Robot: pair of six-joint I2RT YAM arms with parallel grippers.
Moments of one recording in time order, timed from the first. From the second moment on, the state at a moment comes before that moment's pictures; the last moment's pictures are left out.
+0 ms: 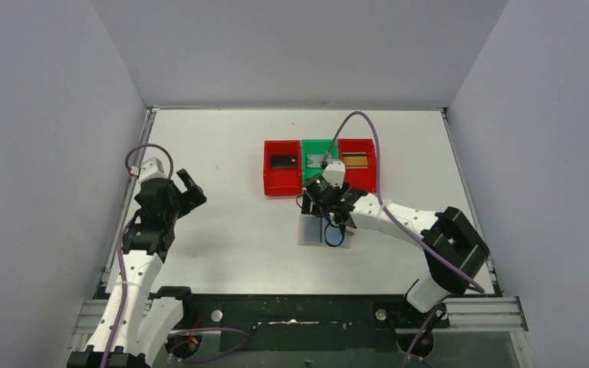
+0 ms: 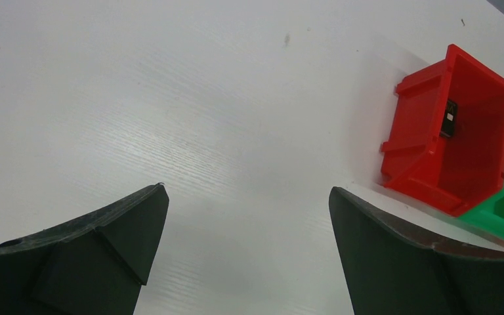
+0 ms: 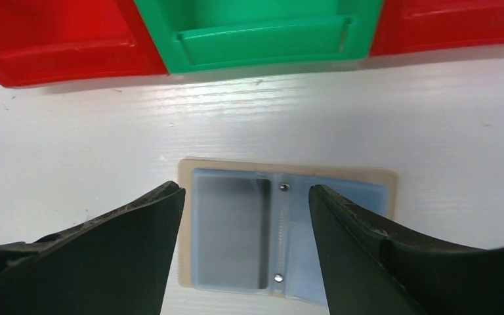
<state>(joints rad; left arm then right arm) -0.05 0.79 0.65 -0.41 -0.18 -0.52 0.81 1.54 0.96 -0.37 0.45 0.75</state>
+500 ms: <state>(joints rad) -0.05 0.74 0.65 -0.41 -0.12 -0.52 1.01 1.80 1.18 -0.59 0.62 0.90</state>
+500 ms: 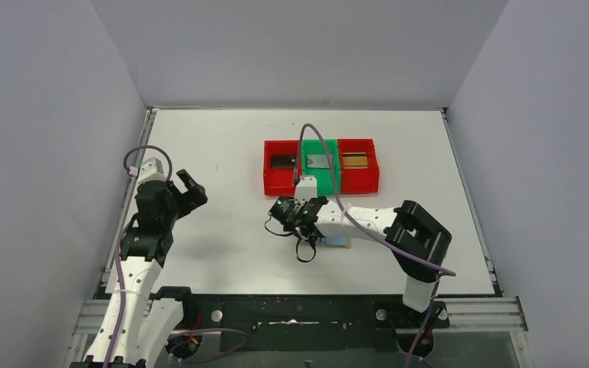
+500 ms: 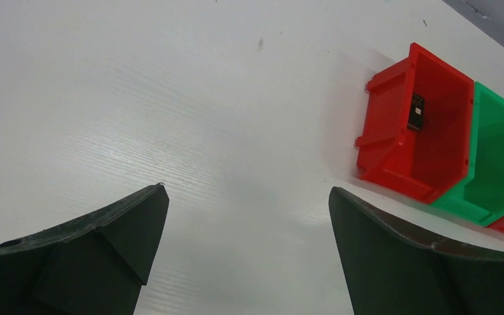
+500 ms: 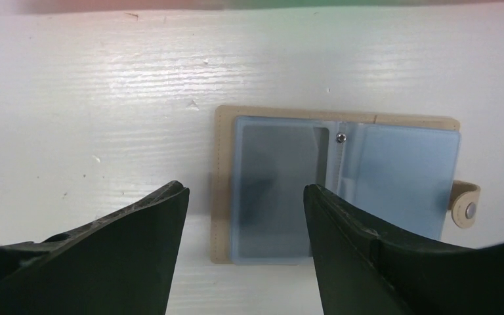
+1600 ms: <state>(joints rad) -0.05 0.74 0.65 -0.41 -0.12 -0.52 0.92 1.65 0.86 -0.20 0.44 0.83</state>
